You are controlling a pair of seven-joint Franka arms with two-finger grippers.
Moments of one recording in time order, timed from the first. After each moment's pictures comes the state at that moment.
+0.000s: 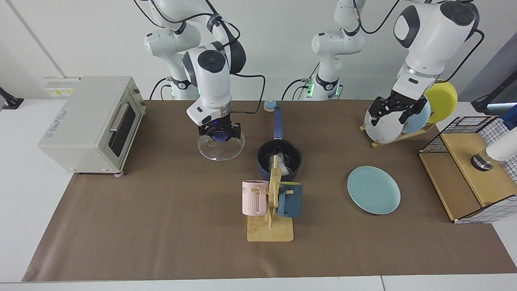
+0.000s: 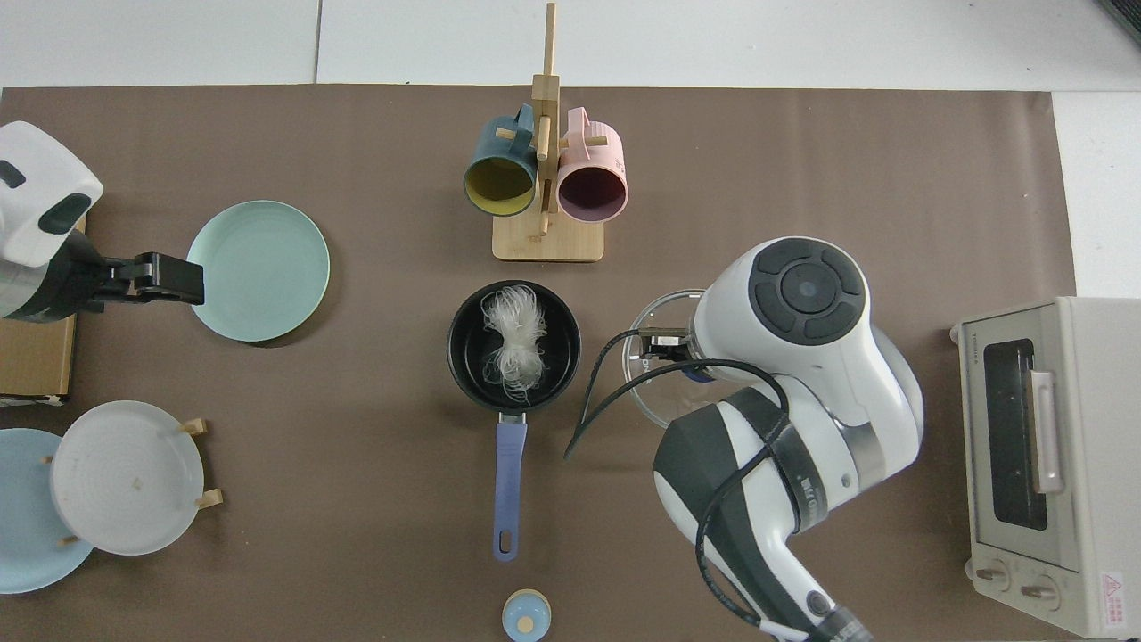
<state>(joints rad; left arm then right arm) 0.05 0.01 -0.10 -1.66 0.00 1.71 -0.08 0.39 0.13 0.05 -1.87 -0.02 1.98 0.58</state>
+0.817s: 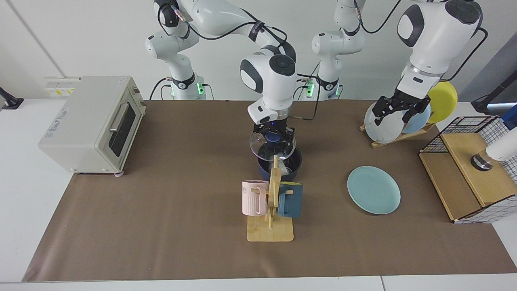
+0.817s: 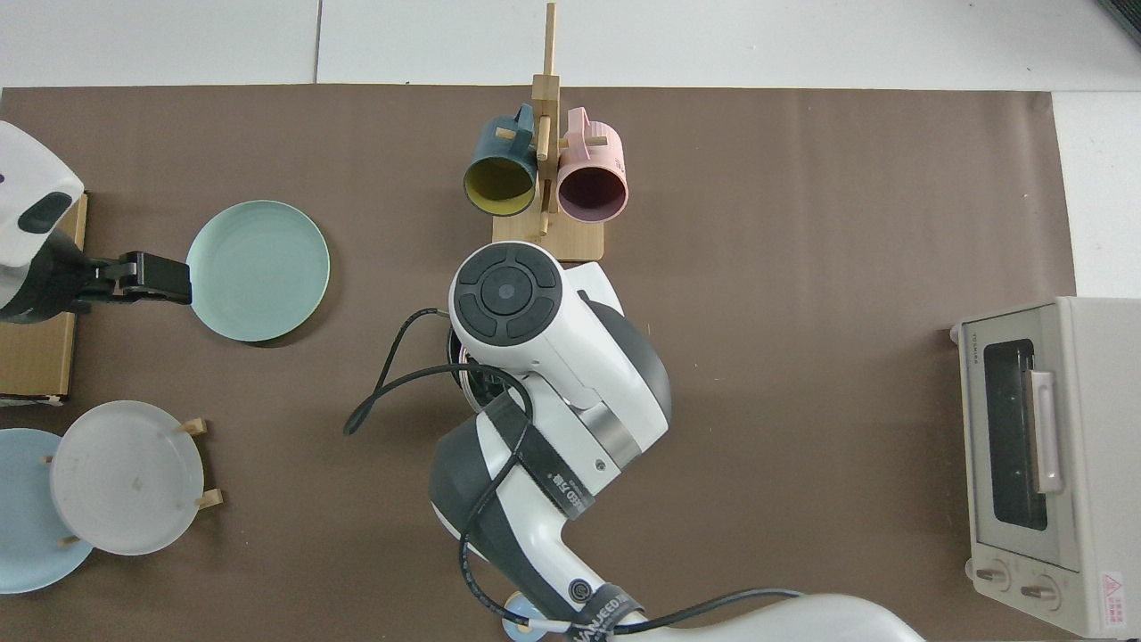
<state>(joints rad) 0.07 0.00 -0.11 -1.66 0.00 1.71 -0.08 0.63 0.49 0.03 -1.39 -0.01 1.86 1.05</state>
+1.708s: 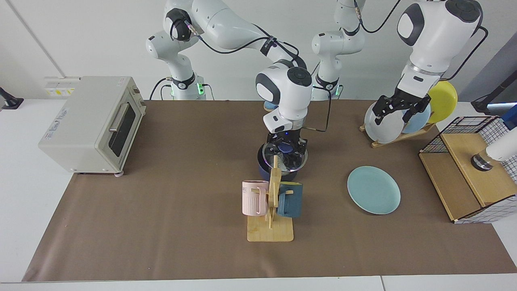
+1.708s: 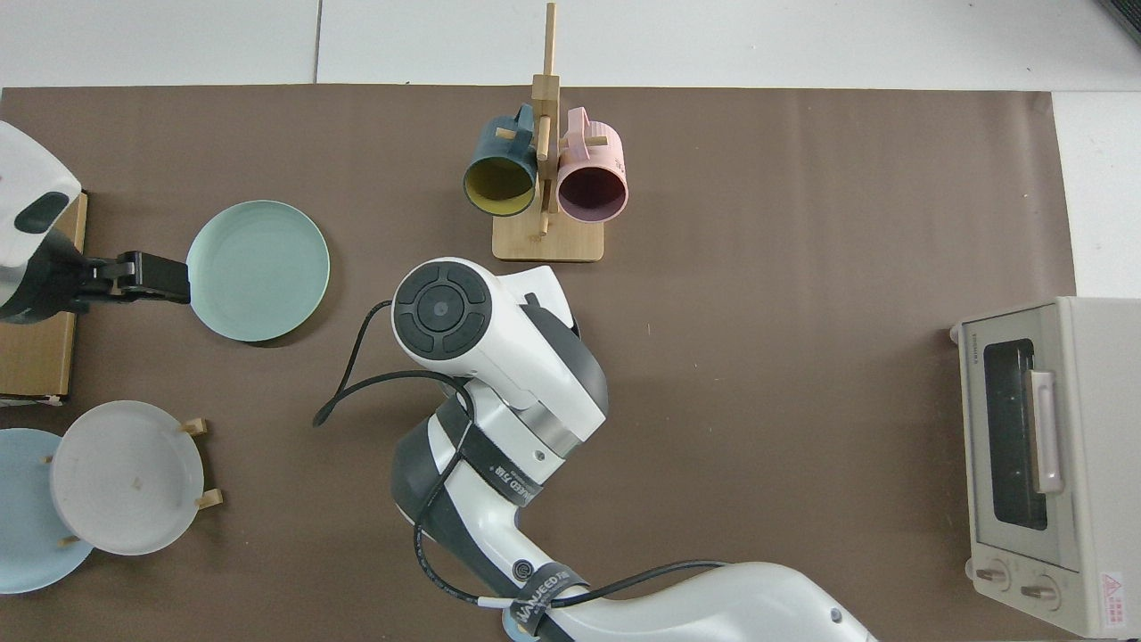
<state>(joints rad) 0.07 0.00 -0.11 -1.66 0.00 1.71 -0.08 0.68 0.62 0.02 -1.28 -0.07 1.93 1.16</state>
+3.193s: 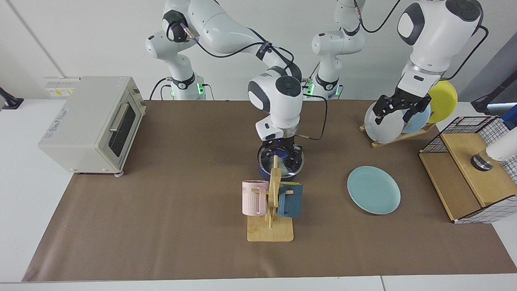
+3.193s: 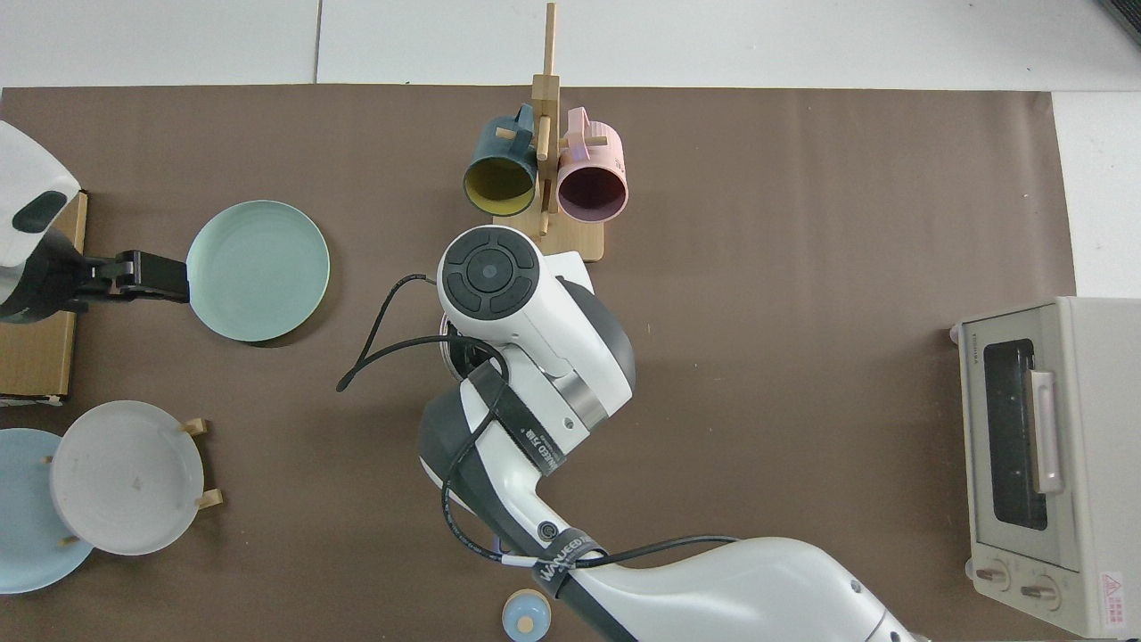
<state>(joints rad) 0.07 0.00 -0.11 -1.66 0.00 1.71 -0.08 0.64 0.63 0.02 -1.29 0.00 1.96 1.16</state>
